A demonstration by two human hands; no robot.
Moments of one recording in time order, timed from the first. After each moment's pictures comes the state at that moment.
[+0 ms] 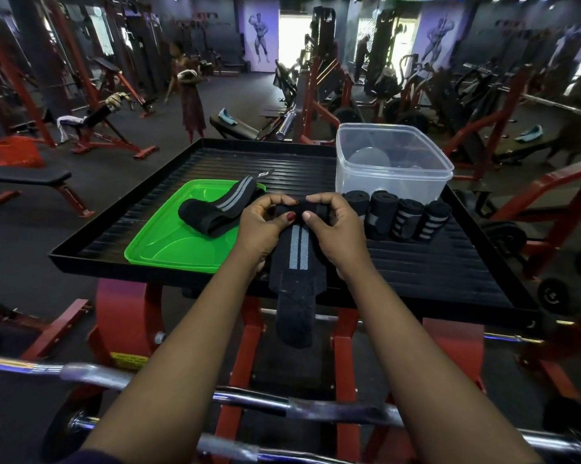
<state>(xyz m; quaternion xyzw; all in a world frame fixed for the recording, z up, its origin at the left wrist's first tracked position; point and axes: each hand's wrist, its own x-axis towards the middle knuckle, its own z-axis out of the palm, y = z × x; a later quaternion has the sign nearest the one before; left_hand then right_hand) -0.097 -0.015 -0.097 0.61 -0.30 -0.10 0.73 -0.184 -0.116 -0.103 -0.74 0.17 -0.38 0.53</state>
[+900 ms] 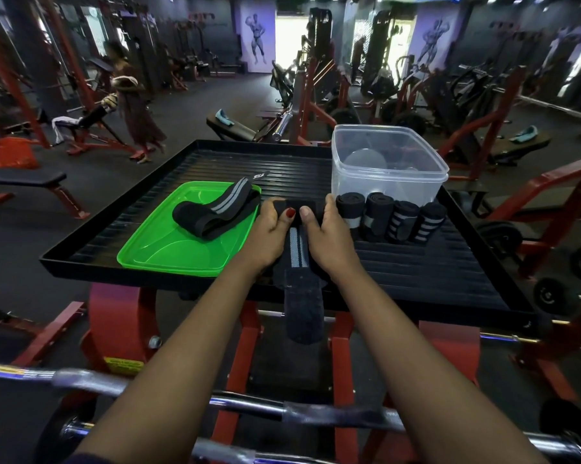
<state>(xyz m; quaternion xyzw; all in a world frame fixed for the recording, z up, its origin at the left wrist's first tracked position) -0.092 -0.023 -0.108 0.70 -0.39 -0.07 0.60 -0.180 -0.113 -0.099 -0.83 0.23 -0.27 0.44</state>
